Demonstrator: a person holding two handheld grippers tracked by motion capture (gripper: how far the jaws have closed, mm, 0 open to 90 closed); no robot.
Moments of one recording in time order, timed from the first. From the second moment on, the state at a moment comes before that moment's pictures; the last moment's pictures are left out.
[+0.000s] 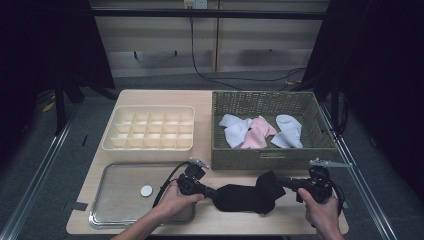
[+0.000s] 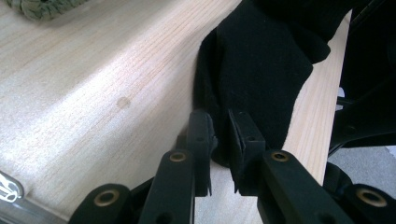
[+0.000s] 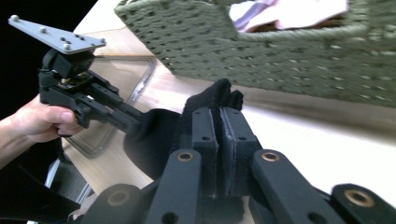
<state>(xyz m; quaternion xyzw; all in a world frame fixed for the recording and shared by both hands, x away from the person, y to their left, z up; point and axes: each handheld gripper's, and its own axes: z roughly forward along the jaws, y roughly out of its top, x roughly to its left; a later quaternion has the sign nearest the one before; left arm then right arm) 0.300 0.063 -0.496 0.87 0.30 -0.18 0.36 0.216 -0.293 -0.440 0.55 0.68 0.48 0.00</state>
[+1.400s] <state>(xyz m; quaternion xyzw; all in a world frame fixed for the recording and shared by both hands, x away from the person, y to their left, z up) 0.304 0.053 -0.500 0.85 0.31 -0.20 0.37 0.250 -0.196 -0.470 0.49 0.74 0.45 -0.06</state>
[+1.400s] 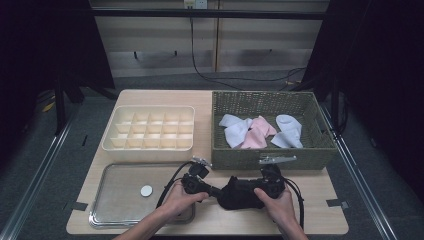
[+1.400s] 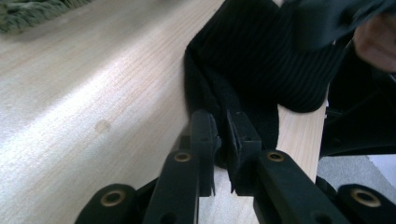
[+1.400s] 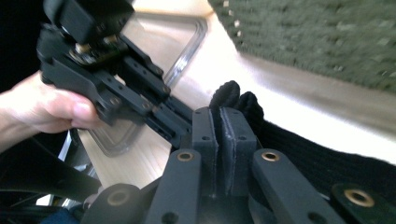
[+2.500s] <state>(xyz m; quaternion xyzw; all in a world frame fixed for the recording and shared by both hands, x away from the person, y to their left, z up) 0.311 0.065 -0.494 0.83 0.34 -0.22 0.39 0.237 -0.176 -0.488 0.49 0.78 0.39 -0.06</state>
